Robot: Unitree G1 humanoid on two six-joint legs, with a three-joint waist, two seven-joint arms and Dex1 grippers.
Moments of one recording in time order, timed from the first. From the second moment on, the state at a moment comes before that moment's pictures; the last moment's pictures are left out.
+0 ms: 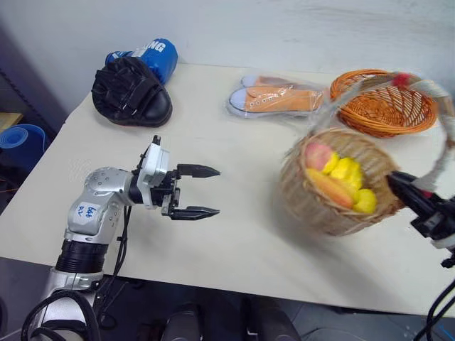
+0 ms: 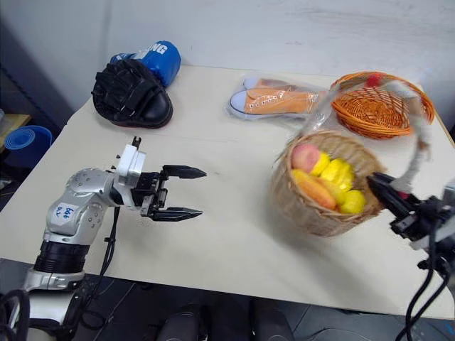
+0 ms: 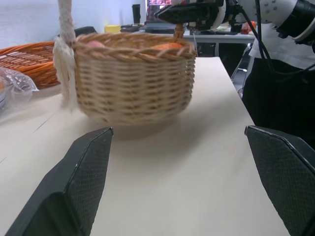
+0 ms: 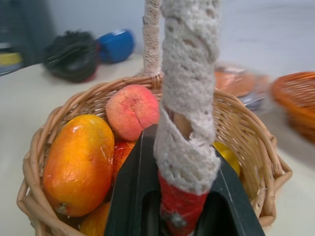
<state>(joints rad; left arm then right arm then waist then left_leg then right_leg) -0.54 0.55 -0.01 0.01 -0.54 0.29 -1.30 0.26 -0.62 -0.79 -0.50 0.90 0.39 0.65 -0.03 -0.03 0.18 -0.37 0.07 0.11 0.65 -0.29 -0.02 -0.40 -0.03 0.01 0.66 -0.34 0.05</state>
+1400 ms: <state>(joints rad) -0.39 0.69 0.03 0.17 -0.39 0.07 -1.31 0.73 -0.66 -0.95 -0.41 0.66 0.04 1.21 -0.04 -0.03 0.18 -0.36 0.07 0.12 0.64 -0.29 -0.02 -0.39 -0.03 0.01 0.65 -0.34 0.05</state>
